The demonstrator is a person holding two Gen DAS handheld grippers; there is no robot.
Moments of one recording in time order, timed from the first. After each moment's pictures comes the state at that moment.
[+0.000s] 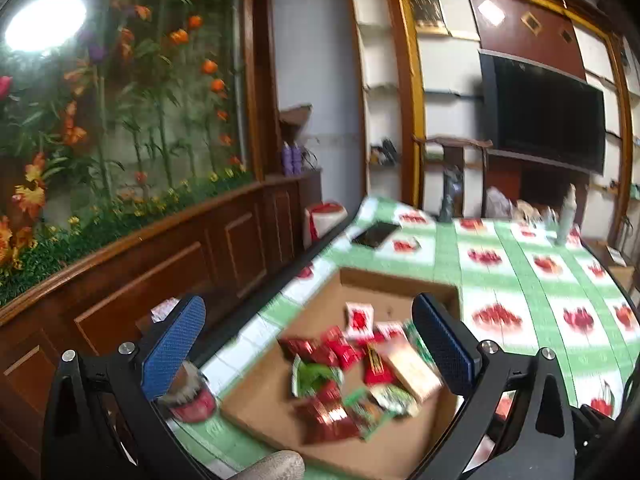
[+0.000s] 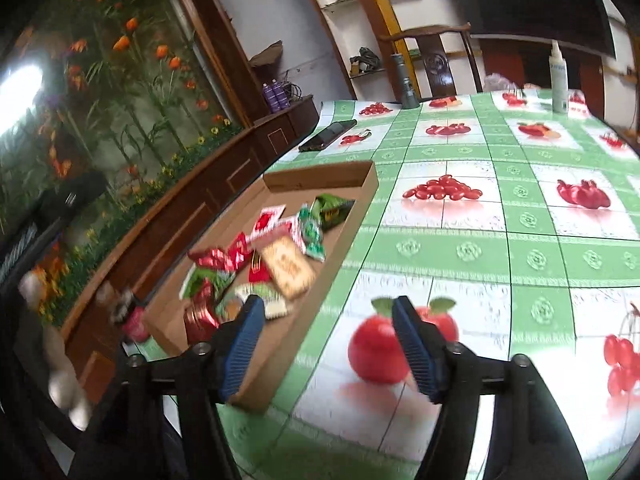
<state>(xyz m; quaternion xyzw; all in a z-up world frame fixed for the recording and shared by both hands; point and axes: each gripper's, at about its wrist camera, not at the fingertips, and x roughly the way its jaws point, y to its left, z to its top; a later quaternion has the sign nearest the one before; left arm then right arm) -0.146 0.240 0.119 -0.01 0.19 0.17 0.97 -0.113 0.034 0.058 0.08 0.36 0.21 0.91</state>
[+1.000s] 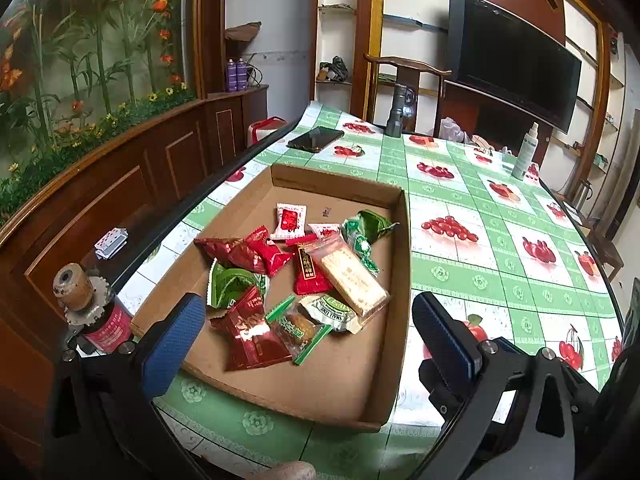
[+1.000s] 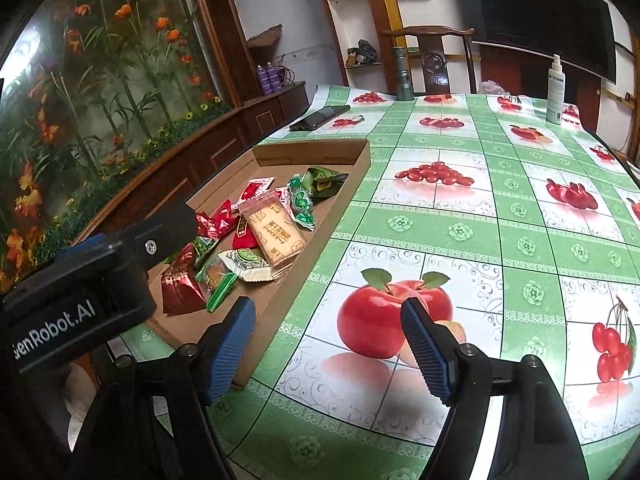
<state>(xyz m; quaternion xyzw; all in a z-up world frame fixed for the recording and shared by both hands) -0.133 0.208 0.071 -0.05 0.33 0.08 0.94 -0.120 0.044 0.045 0.04 0.37 0.19 0.91</state>
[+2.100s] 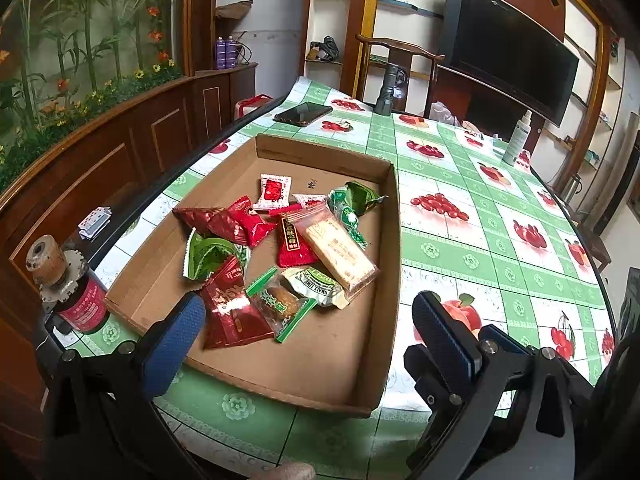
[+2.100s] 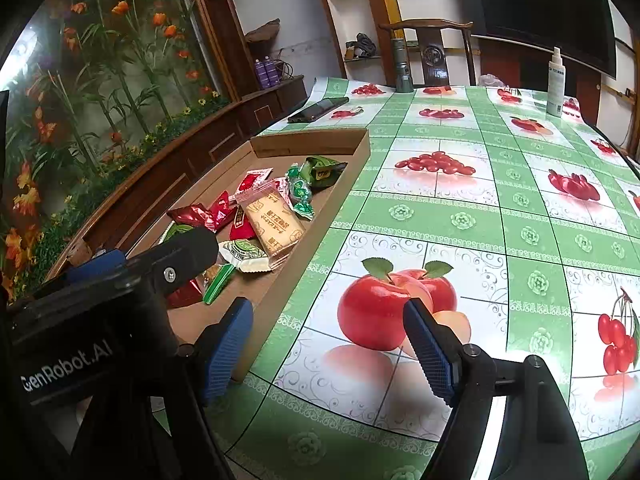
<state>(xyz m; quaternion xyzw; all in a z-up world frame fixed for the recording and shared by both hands) -0.130 0.204 0.056 -0.07 0.36 0.05 0.93 -0.119 0.045 0.038 0.04 0.38 0.19 0.90</state>
